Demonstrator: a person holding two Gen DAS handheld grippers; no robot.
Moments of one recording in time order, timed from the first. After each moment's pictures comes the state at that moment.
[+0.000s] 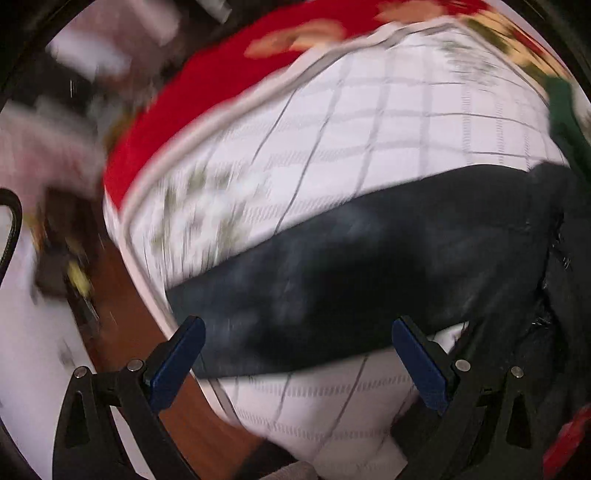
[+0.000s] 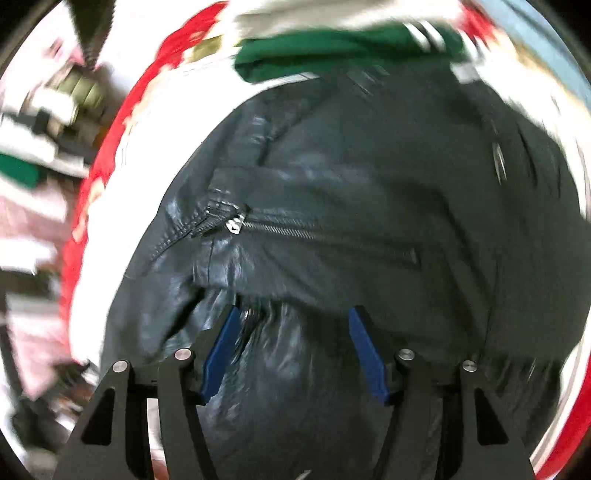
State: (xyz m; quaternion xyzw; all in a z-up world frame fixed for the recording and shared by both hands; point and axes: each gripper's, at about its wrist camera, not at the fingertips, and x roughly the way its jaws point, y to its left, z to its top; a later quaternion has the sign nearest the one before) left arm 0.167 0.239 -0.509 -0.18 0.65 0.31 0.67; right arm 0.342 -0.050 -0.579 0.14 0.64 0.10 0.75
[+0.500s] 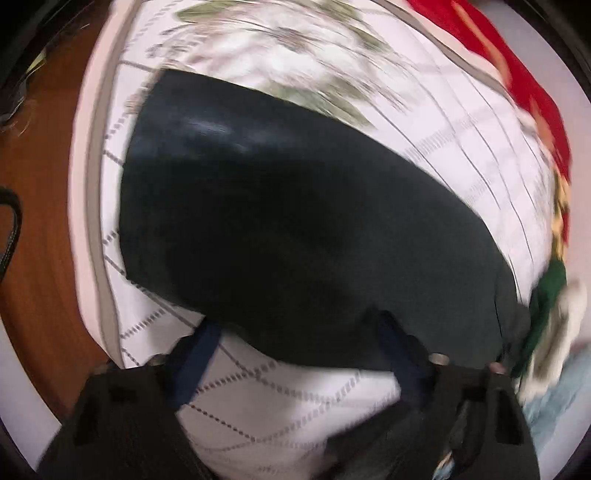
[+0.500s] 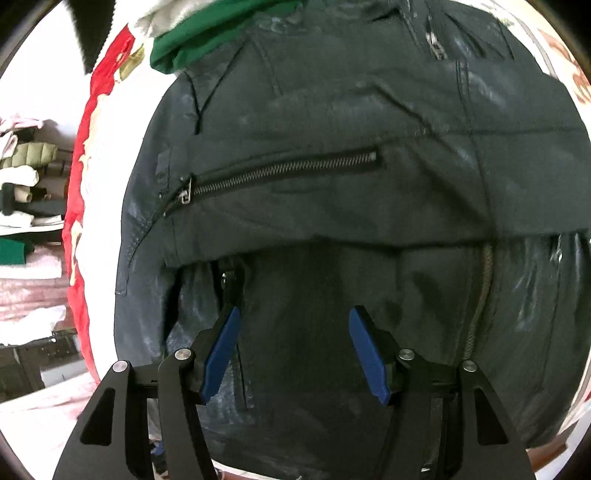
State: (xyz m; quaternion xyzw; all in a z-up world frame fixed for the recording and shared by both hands) left arm 0.075 0.302 -0.616 -0.55 0.53 0.33 0.56; right arm 0.319 -0.095 -0.611 0.24 0.68 0.02 0.69
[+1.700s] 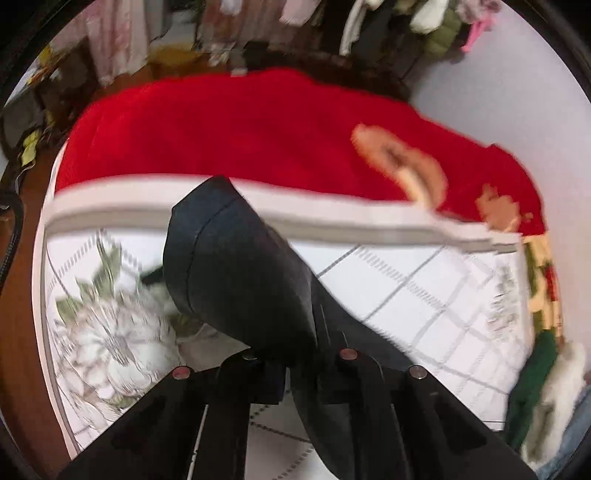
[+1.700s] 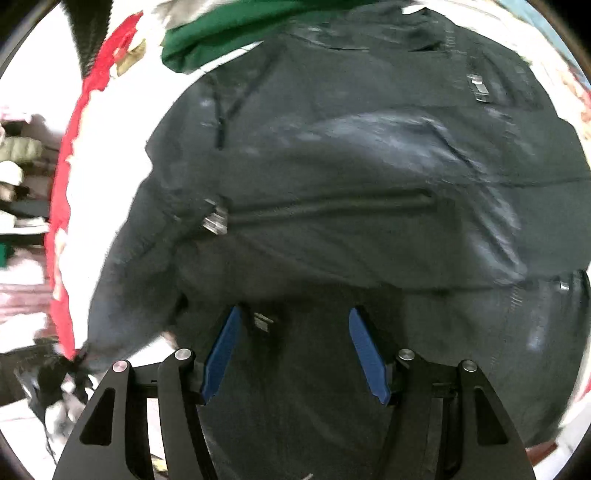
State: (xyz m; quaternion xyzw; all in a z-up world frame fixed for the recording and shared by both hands) left arm 0.202 0.386 -0.551 -0.42 0.40 0.39 0.71; right arm 0.356 -0.042 -0.606 0.21 0.67 -0.01 0.71
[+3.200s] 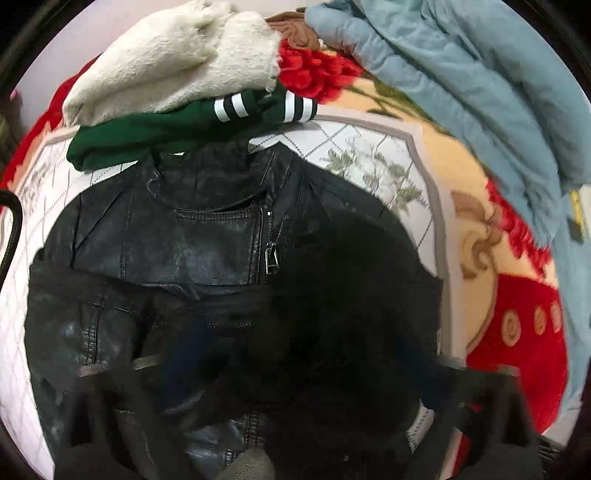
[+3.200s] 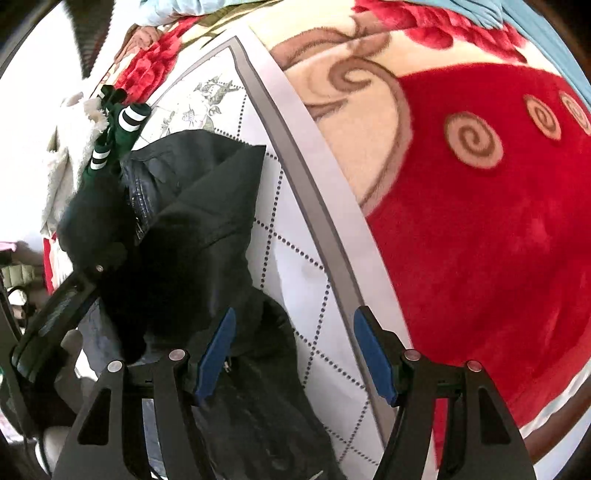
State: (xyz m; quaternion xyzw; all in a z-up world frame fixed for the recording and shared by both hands) left arm 0.312 -0.197 -0.523 -0.01 0.57 -0.11 0.81; right arm 0.260 -0.404 -0.580 0.32 0.61 -0.12 0.71
